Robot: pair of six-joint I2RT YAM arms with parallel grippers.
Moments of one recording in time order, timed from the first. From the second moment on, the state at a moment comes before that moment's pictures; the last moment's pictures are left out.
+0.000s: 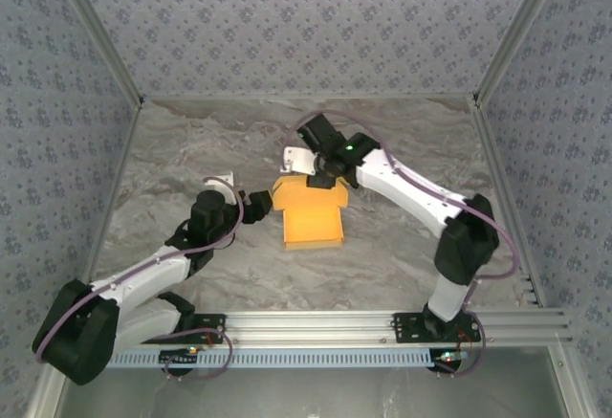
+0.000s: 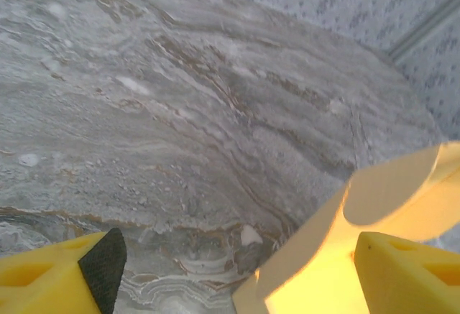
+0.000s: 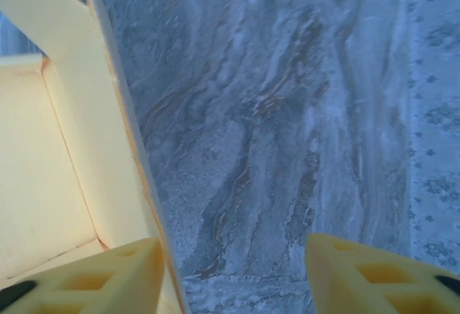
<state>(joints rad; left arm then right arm) -0.55 1.07 0.37 0.33 0.01 -0.54 0.75 1.69 1.56 -0.81 0.17 -0.79</state>
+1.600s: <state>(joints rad) -0.63 1.32 0.57 0.23 0.07 -0.39 0.55 1.28 0.61 0.15 -0.32 0.01</state>
